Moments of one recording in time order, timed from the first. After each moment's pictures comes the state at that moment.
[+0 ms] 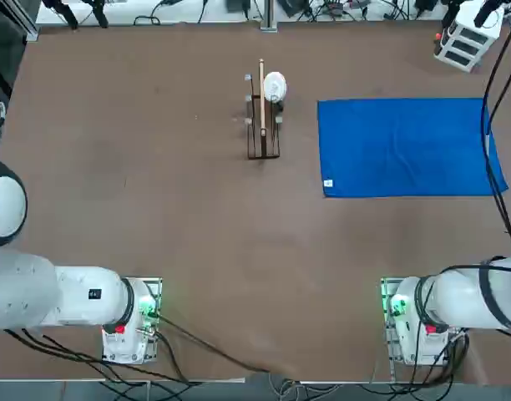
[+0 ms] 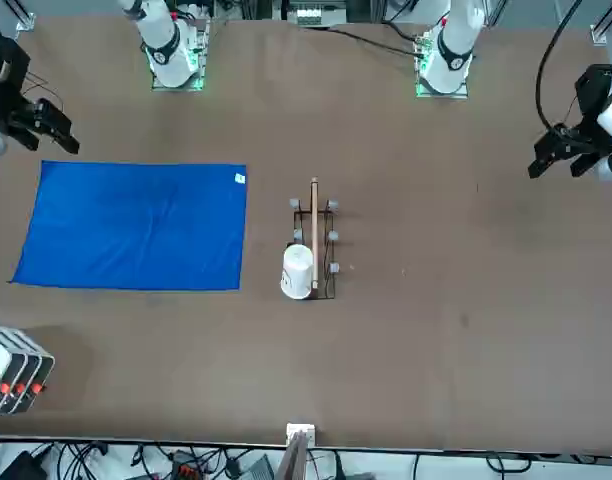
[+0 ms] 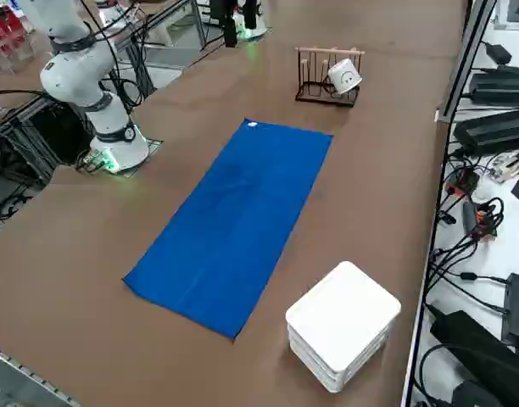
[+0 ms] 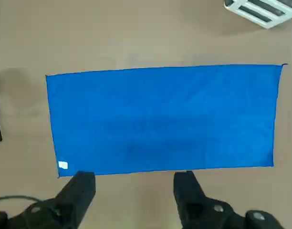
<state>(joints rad) 0.12 -0.06 -0.10 -1.63 -0.03 1.55 0.09</state>
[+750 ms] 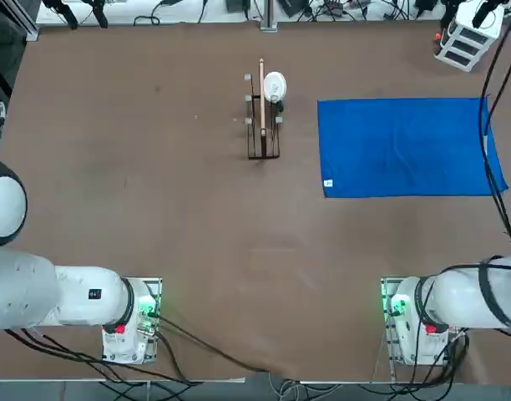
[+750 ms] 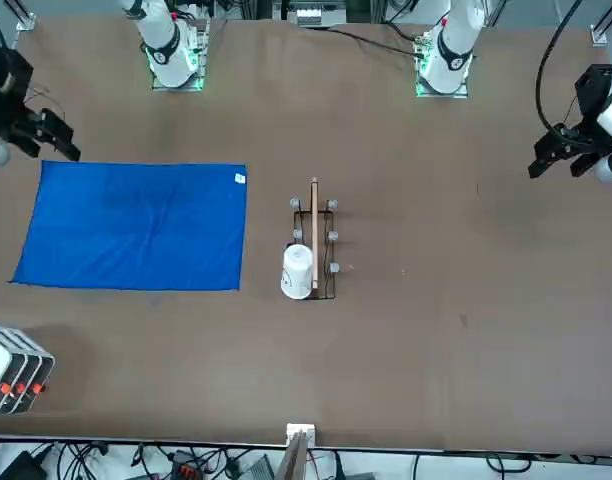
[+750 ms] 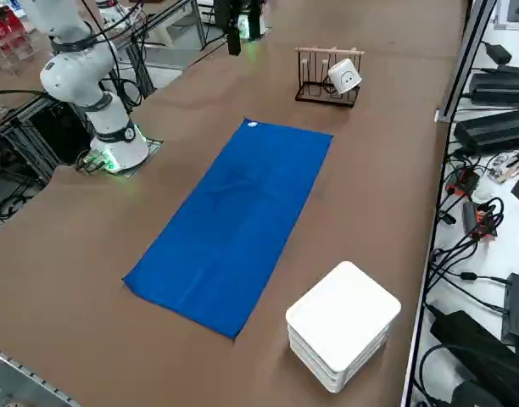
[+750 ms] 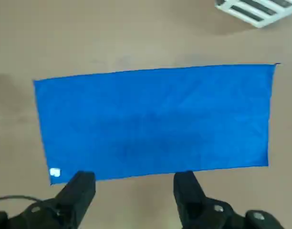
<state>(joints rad) 0.12 -0.01 -0.10 -1.63 -0.06 1.58 0.12</state>
